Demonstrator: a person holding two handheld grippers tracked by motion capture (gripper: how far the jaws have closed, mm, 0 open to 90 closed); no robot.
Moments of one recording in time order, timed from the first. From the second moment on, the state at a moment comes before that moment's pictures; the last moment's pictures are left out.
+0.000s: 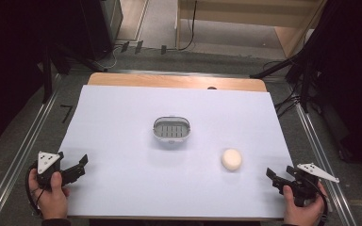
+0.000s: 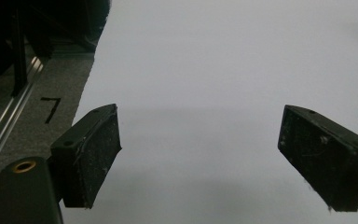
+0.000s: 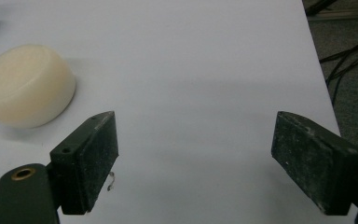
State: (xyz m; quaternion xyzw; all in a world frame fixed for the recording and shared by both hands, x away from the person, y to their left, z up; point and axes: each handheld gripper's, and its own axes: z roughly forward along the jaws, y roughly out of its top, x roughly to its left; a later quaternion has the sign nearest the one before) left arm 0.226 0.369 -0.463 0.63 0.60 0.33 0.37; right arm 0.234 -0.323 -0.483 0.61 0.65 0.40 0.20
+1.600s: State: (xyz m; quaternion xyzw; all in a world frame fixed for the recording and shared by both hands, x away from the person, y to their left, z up) left arm 0.226 0.370 -0.463 0.63 0.60 0.32 0.37; right arm 0.285 -0.251 -0.436 0.50 0.82 0.27 0.06
